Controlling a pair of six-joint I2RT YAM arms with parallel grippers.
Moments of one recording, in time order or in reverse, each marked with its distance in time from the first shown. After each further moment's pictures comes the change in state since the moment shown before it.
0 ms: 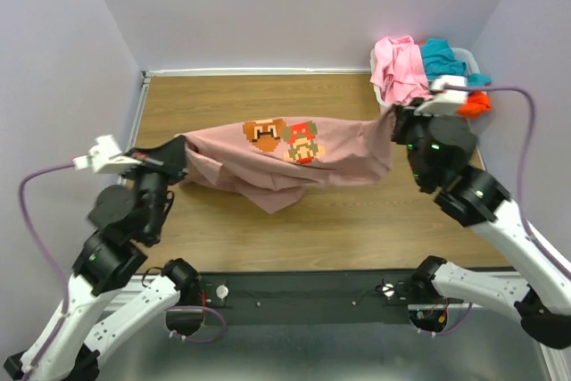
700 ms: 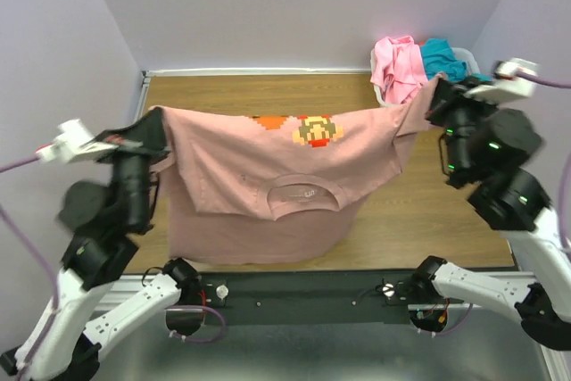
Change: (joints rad) left arm 0.000 0.037 0.216 0.179 -0.049 0.186; right arm 0.000 -0.084 0.267 0.008 0.085 -0.035
